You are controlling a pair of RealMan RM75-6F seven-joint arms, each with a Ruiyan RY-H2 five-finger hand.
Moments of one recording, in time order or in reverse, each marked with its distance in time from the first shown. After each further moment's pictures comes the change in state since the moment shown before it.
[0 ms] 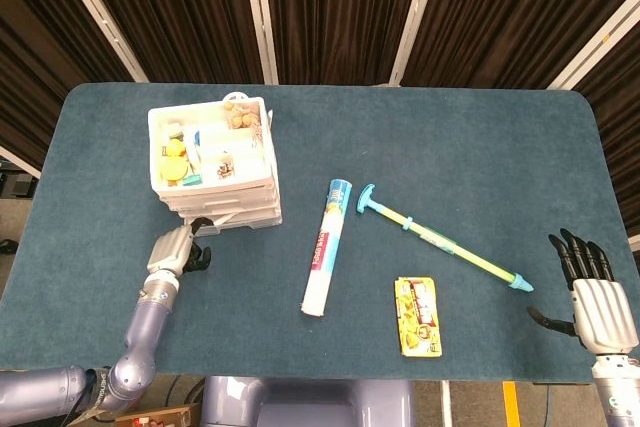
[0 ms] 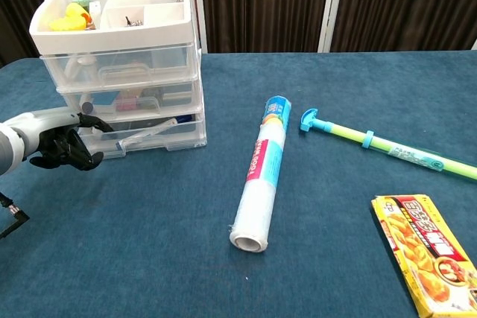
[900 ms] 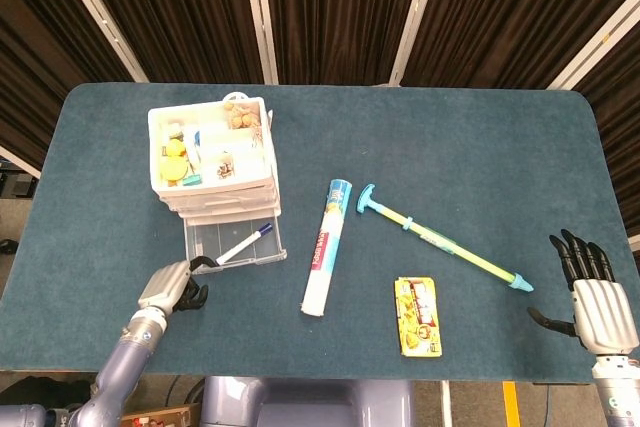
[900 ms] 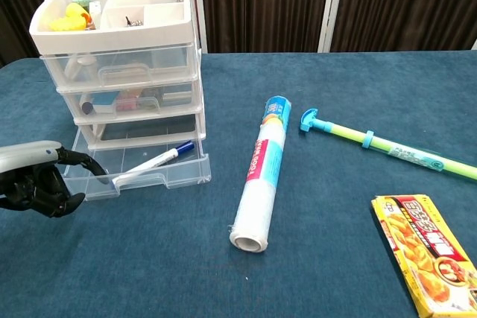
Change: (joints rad) left arm 0.106 0.132 0.185 -0.215 0.202 -0.020 -0.093; right arm -0.002 -0.002 0.000 -0.002 0.005 0.000 -0.007
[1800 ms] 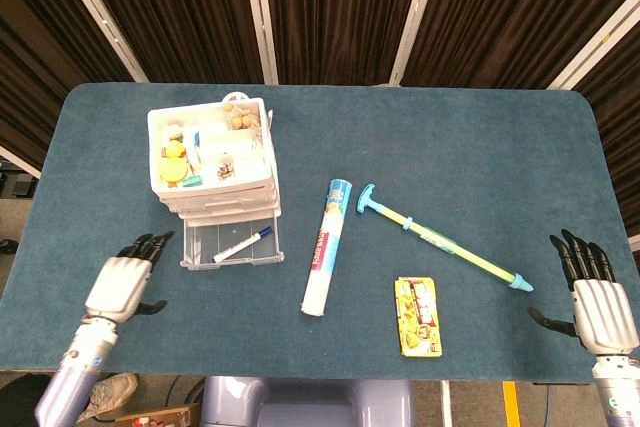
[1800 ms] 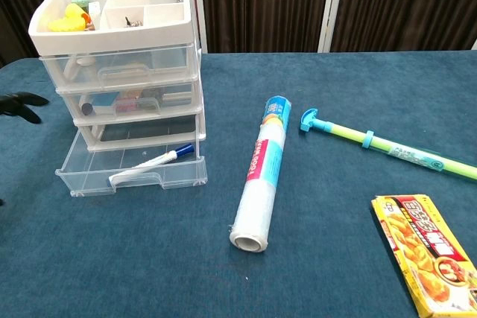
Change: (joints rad) left arm 0.145 0.167 0.197 0.070 0.590 0.270 0.039; right arm -0.001 -0.001 0.001 -0.001 0.002 -0.001 -0.008
